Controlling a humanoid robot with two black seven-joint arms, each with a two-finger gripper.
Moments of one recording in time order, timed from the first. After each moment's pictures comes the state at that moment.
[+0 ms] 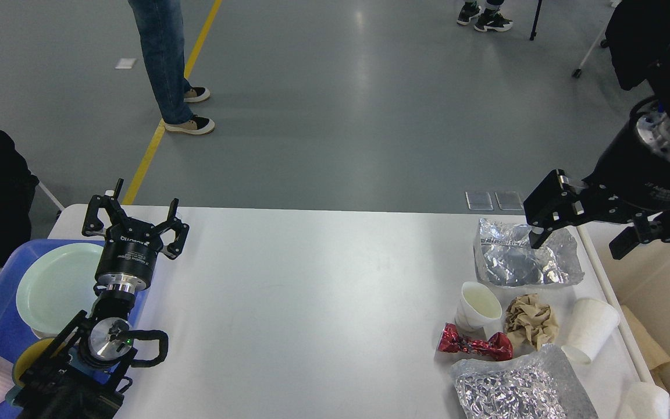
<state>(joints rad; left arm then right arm) -0.34 0.11 -1.29 -0.81 0.21 -0.41 -0.37 2.49 -0.34 -1.44 1.58 0.03 0.90 -0.11</state>
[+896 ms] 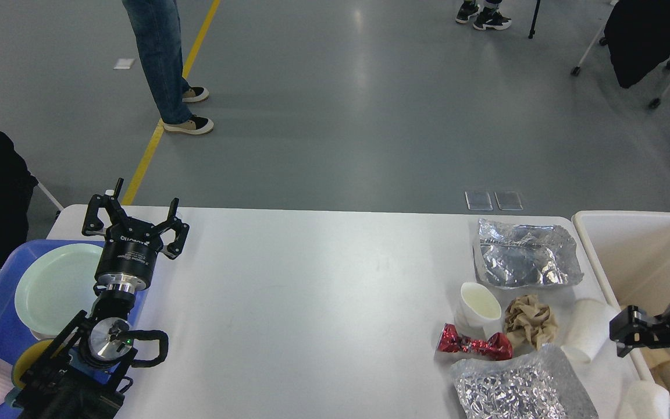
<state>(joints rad) -0.34 0.11 -1.29 -0.81 0.21 -0.41 -0.37 1.84 -0.62 -1.52 1.56 -0.20 0.34 -0.10</state>
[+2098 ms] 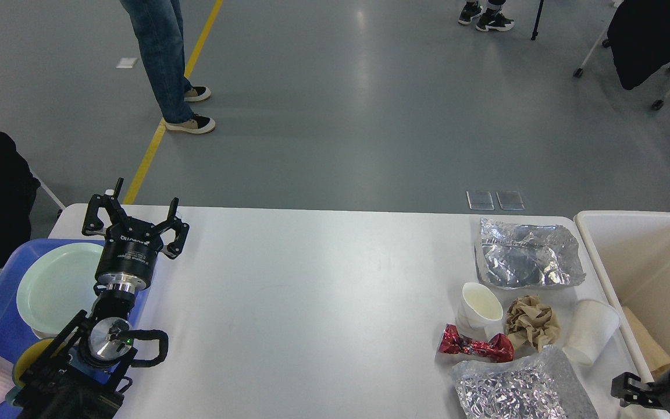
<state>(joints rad) -0.34 0.11 -1.29 -0.81 0.21 -0.41 -0.37 1.17 -0.56 -1.35 1.11 -0.15 0.09 0.02</state>
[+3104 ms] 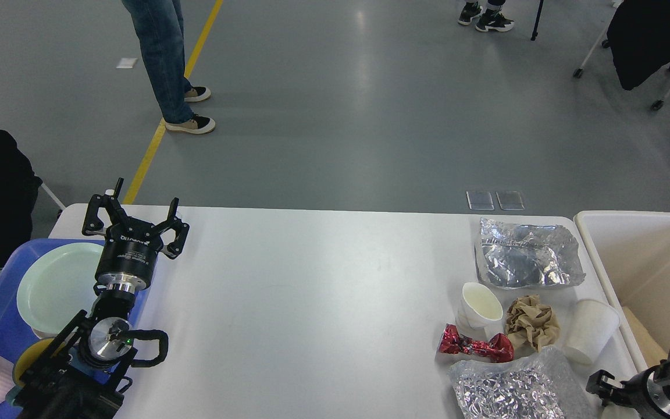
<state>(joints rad) -0.34 0.11 -1.29 -0.81 0.21 -0.41 -0.37 1.06 -0.53 -1.22 1.03 -0.02 0.07 0.01</state>
